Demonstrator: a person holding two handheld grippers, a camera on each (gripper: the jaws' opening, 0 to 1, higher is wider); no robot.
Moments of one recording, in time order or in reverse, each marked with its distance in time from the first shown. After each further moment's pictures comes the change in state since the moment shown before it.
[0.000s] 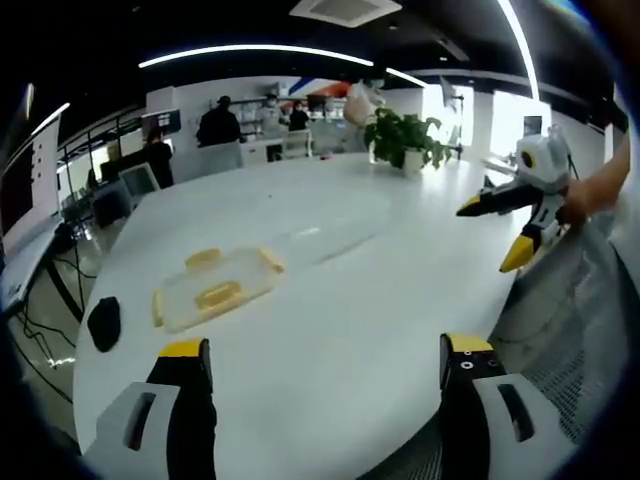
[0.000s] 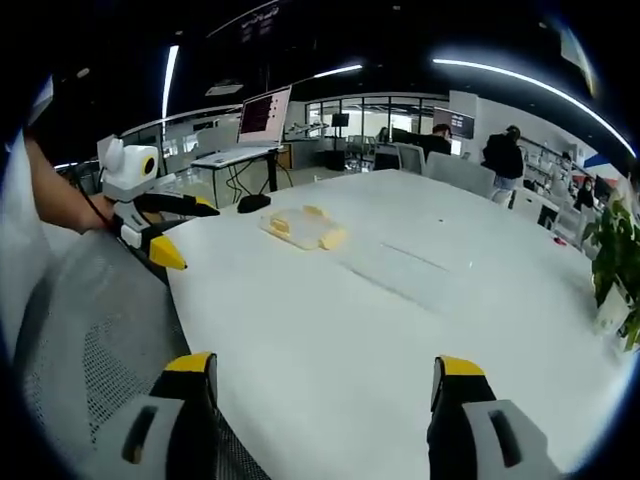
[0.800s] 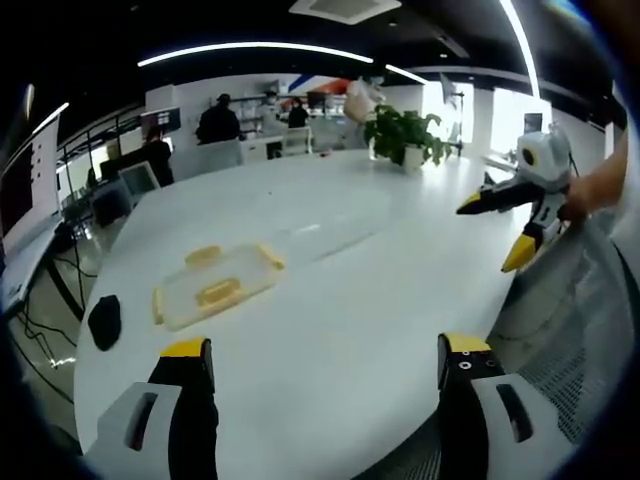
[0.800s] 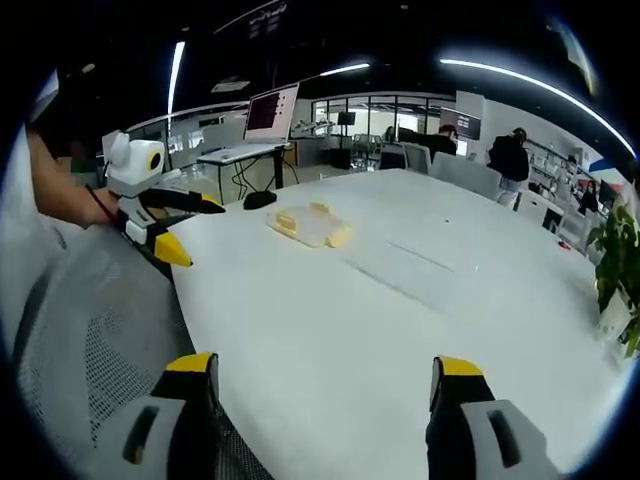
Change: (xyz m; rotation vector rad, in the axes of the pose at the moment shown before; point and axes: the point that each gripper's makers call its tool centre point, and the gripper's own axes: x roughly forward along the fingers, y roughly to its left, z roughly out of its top) left arm 0.000 -0.001 -0.002 0.004 0.010 -0.001; right arm 0.001 0.004 -0.001 -0.019 0.008 0.017
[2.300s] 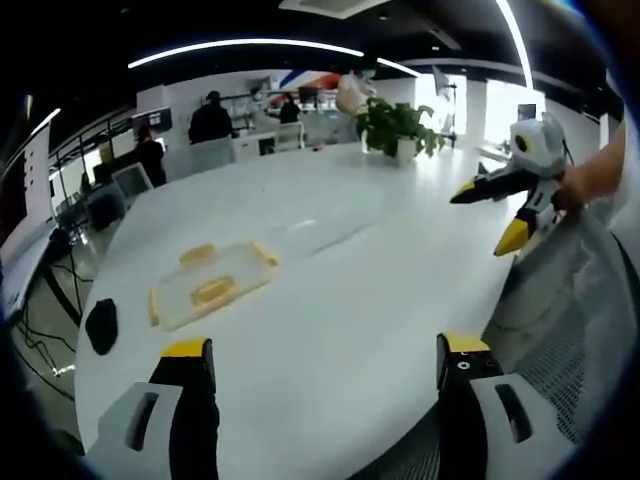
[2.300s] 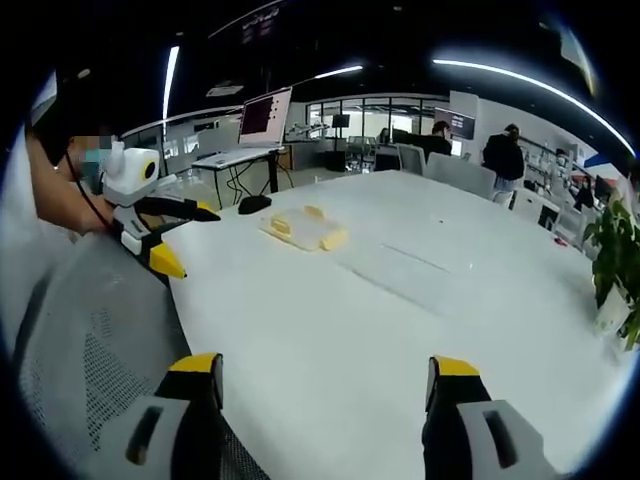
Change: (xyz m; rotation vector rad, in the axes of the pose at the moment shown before) left arm 0.002 -0.006 -0.004 0.033 0.028 -0.022; right arm -0.001 -0.006 0.001 0.015 -0.007 -0.021
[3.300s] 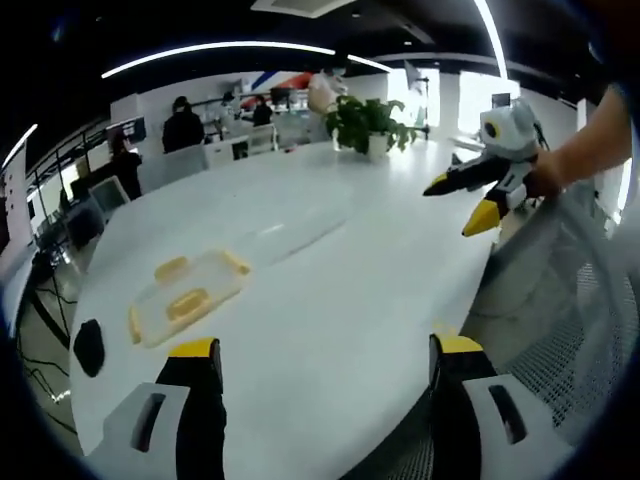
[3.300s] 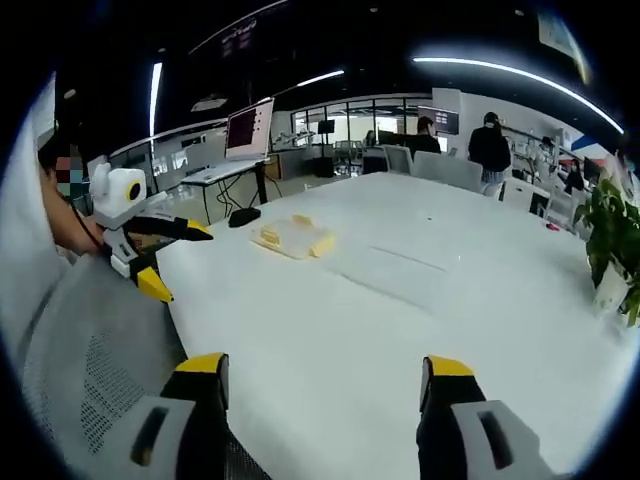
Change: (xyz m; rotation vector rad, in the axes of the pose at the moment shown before) left arm 0.002 -0.025 0.004 0.079 0.004 -0.106; right arm -0.006 -0.008 0.003 0.082 -0.030 -0.018
